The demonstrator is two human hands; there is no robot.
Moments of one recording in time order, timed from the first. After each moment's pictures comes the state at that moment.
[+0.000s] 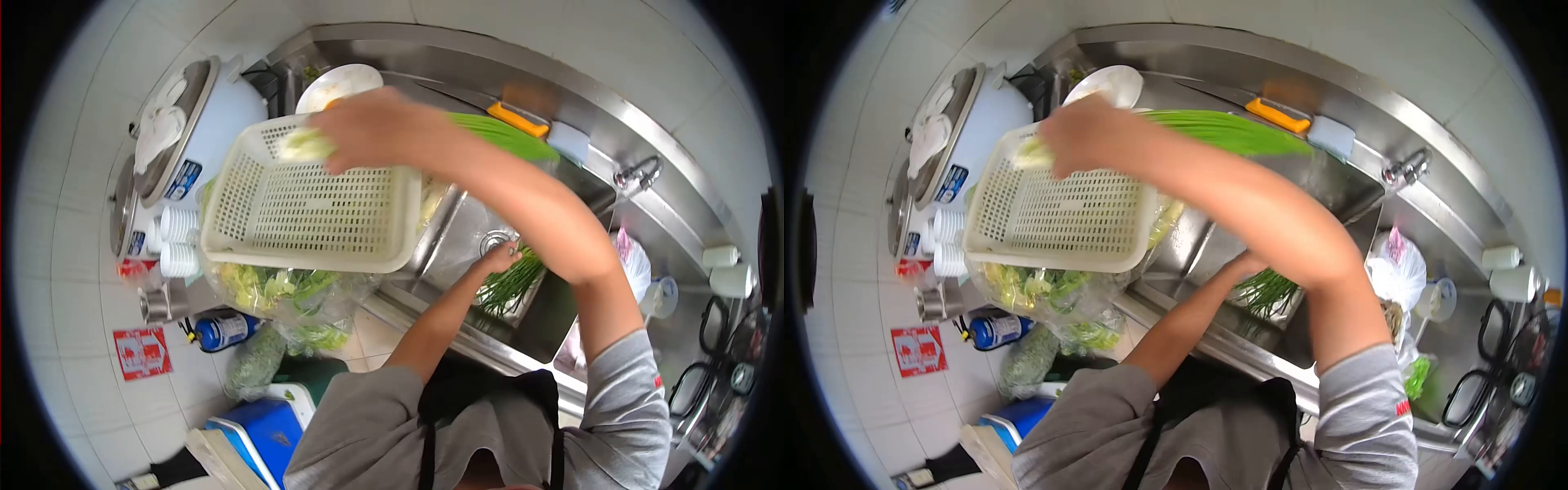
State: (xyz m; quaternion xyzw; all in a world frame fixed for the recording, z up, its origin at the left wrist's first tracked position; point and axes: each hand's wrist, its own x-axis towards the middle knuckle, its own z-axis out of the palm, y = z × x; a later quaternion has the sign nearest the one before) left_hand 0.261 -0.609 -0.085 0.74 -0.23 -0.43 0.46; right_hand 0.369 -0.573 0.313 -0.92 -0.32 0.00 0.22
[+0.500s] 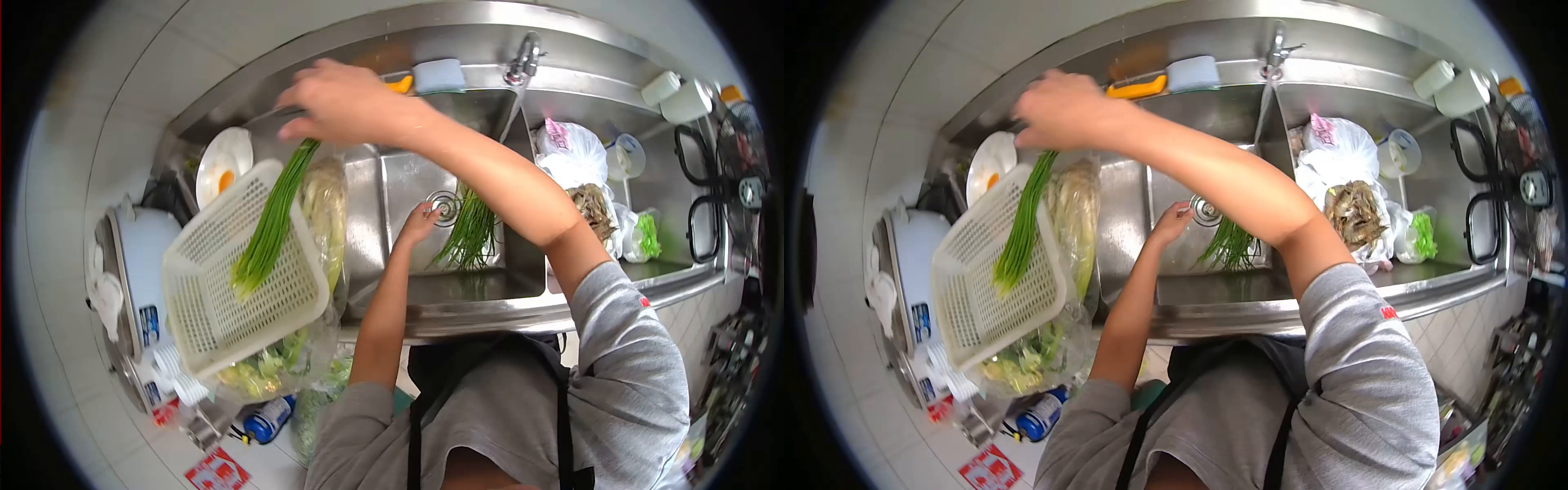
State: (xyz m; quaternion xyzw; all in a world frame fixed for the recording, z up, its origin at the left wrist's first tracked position) left_hand 0.293 -0.585 -0.072 0.76 -0.24 -0.46 0.38; right_hand 0.326 -0.704 0.253 -0.94 -0.04 -0.22 0.25
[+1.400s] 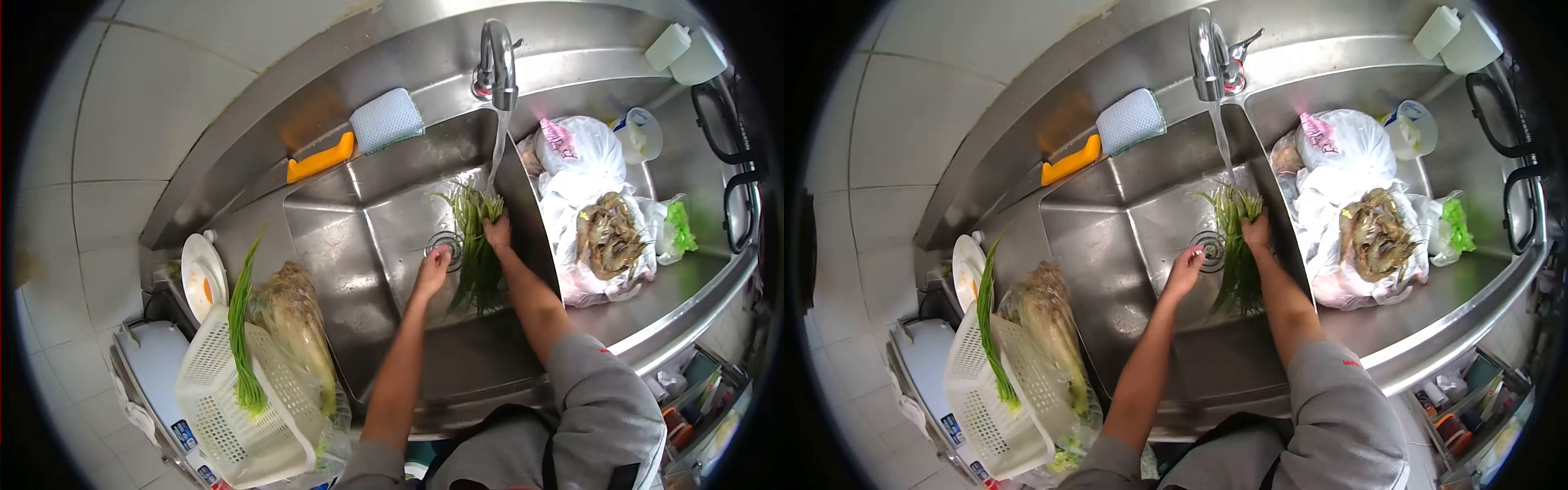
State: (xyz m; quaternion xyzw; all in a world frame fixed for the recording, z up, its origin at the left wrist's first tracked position) left_hand 0.294 -0.644 -0.160 0.76 -0.27 -0.47 0.36; right_hand 0.175 -0.786 -0.247 -0.57 0.67 -0.19 0.44
